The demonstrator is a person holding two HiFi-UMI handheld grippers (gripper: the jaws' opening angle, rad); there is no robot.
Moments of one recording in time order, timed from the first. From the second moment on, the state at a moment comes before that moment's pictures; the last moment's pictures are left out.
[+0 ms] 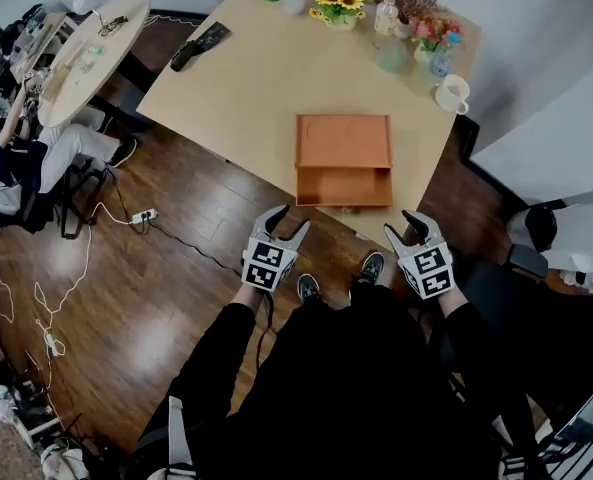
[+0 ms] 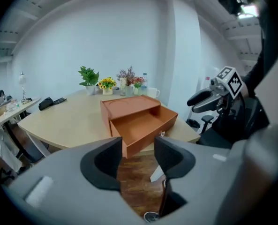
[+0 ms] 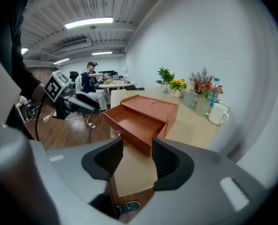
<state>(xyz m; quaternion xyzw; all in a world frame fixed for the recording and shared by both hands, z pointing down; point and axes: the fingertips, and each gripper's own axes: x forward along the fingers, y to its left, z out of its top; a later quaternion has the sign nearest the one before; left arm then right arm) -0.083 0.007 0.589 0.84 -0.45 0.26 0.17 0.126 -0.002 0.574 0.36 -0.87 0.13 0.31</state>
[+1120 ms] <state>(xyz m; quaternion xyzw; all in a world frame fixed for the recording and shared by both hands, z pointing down) -0.085 -0.083 0.642 0.82 -0.43 0.34 0.18 0.111 -0.093 0.634 0.38 -0.84 0.13 0.37</state>
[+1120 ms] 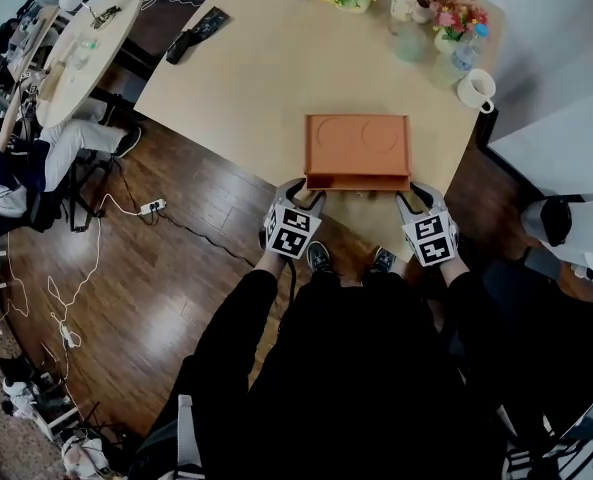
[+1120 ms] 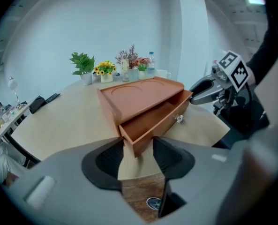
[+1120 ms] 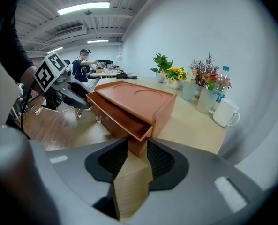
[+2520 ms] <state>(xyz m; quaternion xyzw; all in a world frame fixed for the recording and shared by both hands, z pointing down) -0.067 -0.071 0.553 0.84 -0.44 0.15 0.28 0.087 -0.090 0.582 0.45 -0.82 0.20 0.29</state>
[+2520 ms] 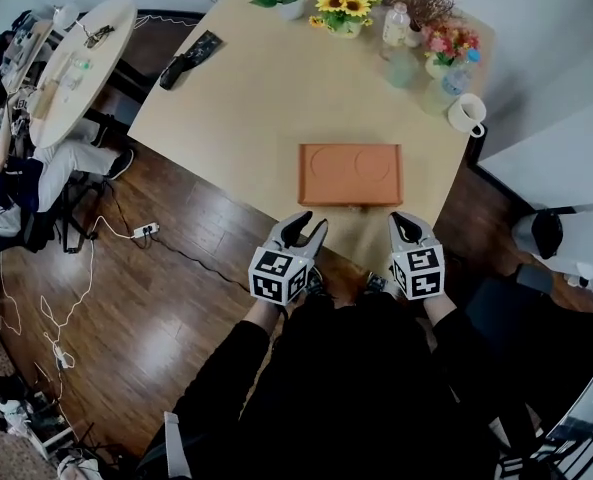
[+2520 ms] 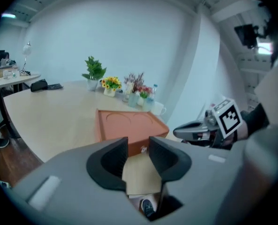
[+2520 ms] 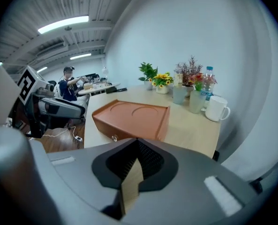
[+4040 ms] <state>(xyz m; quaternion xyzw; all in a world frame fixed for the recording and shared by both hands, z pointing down) 0.033 0.110 0.262 0.88 -0.48 -0.03 0.01 0.110 0.084 0.250 0.43 -0.90 -0.02 -0.07</state>
